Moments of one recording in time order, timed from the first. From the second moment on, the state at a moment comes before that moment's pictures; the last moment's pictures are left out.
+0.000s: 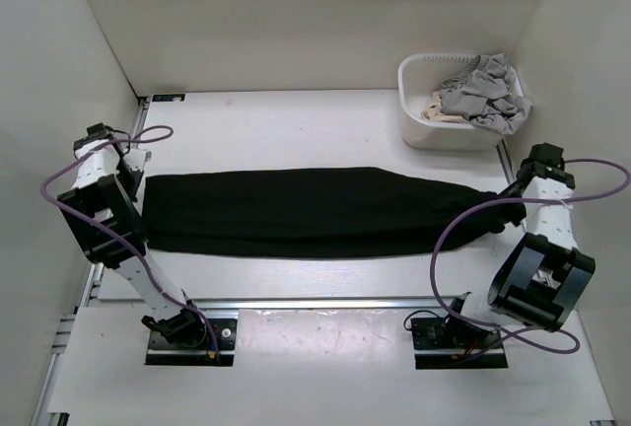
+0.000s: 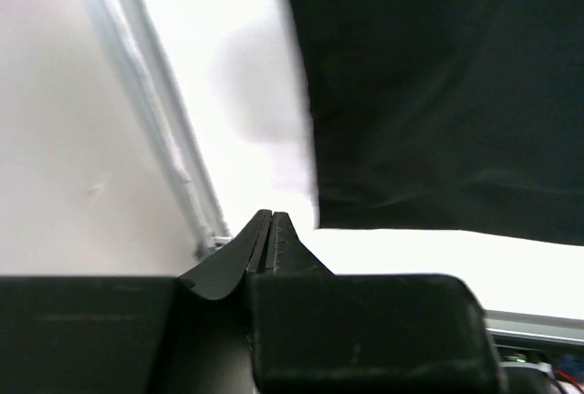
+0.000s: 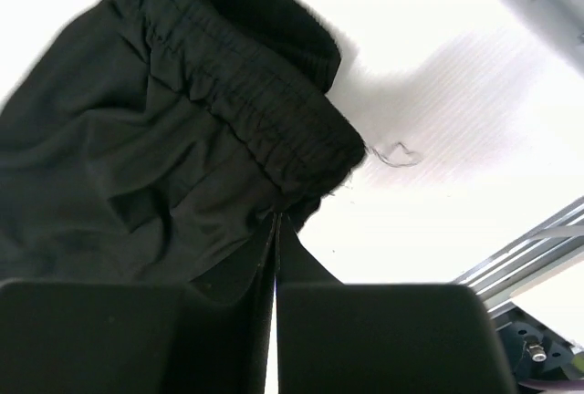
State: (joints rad) left arm 0.48 1.88 1.44 -1.01 -0.11 0.59; right arm -0.41 1.40 1.02 -0.85 0.04 0.49
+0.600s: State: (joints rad) left arm 0.47 1.83 1.32 -1.06 -0.02 0.67; right arm -0.46 1.37 0.98 -0.87 0.02 0.49
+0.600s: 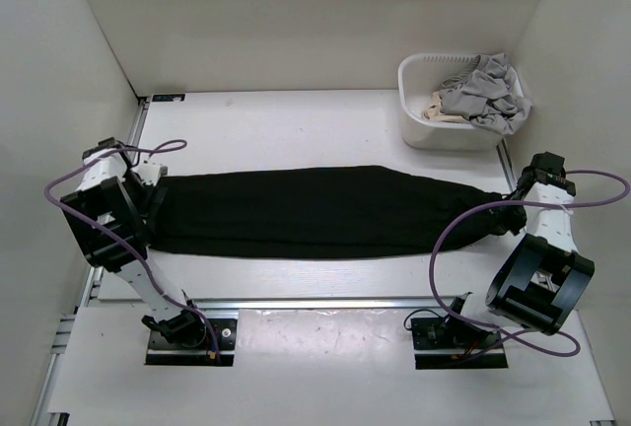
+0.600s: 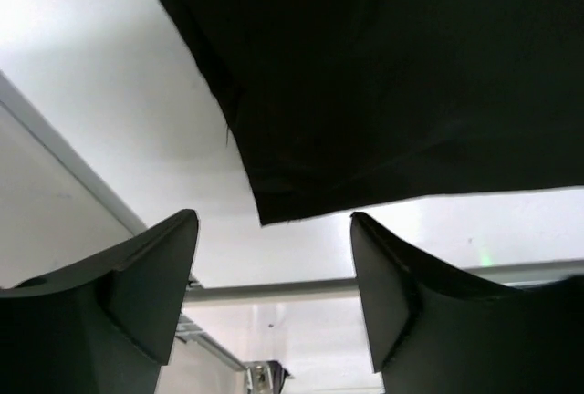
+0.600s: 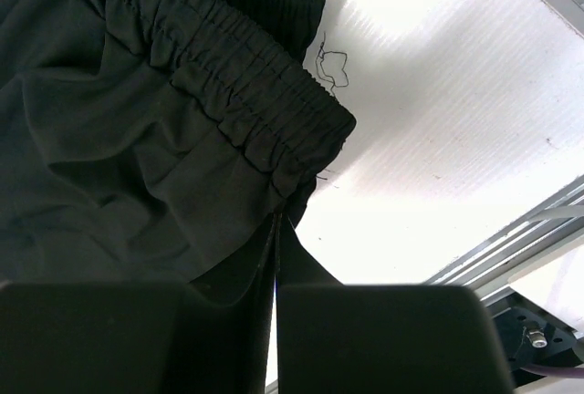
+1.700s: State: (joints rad) left arm 0.46 1.90 1.37 -1.01 -0.06 0.62; right arm -0.46 1.37 0.98 -0.87 0.02 0.47
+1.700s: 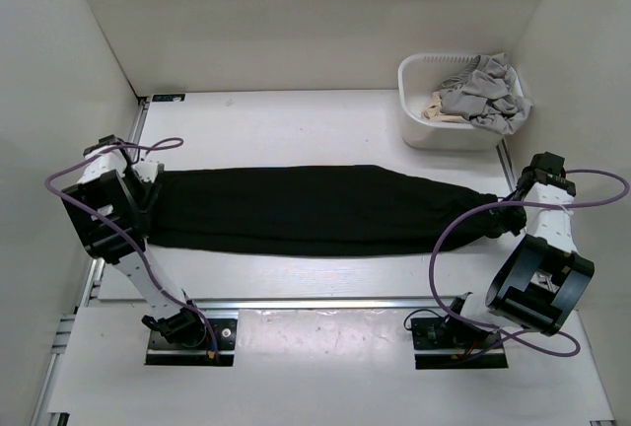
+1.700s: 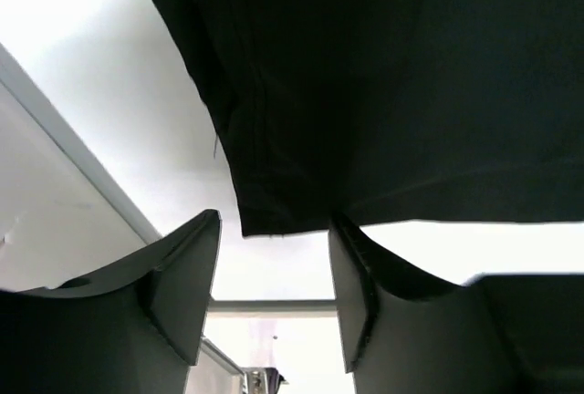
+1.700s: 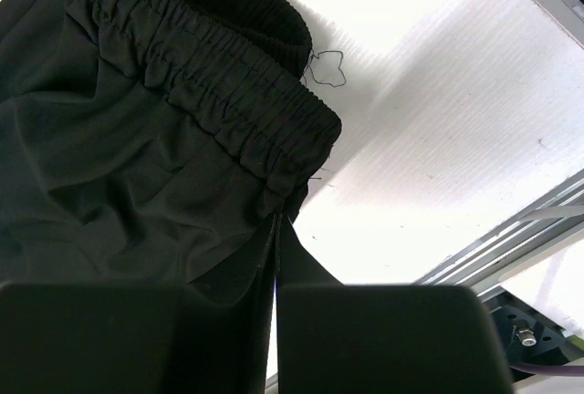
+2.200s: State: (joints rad) left arm 0.46 1.97 1.42 -1.01 -0.05 0.62; right arm -0.46 1.35 0.97 -0.88 0.03 0.46
